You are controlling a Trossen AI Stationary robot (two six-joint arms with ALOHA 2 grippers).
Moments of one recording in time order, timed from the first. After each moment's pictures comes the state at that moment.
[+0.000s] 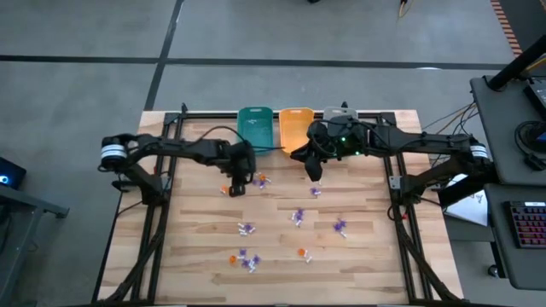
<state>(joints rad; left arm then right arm) 0.26 1.60 0.92 -0.50 0.12 0.16 -0.13 1.34 1.27 -0.40 -0.08 0.39</state>
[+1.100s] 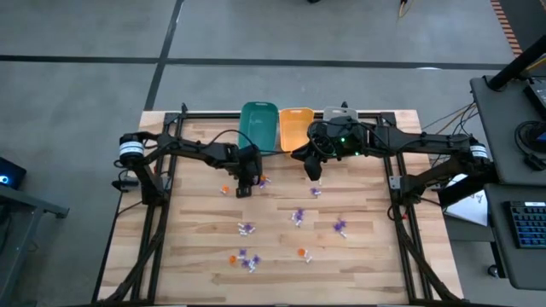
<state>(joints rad) 0.26 1.75 0.92 -0.36 0.11 0.17 -0.13 1.34 1.26 -0.41 -0.05 0.40</state>
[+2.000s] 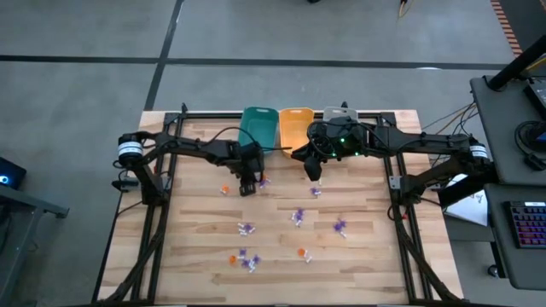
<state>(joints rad) 0.26 1.74 1.00 -0.46 0.12 0.03 -0.13 1.34 1.25 -0.41 -0.05 0.40</state>
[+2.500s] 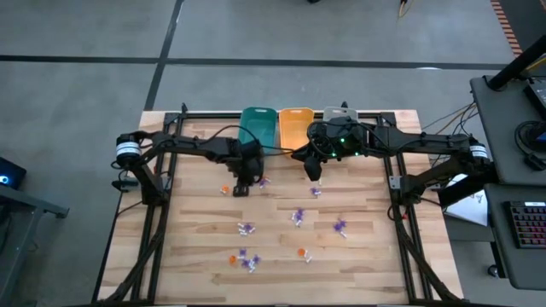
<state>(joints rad) 0.26 1.72 1.05 -0.59 0.20 0.30 -0.13 1.34 1.25 -0.41 -0.05 0.40</state>
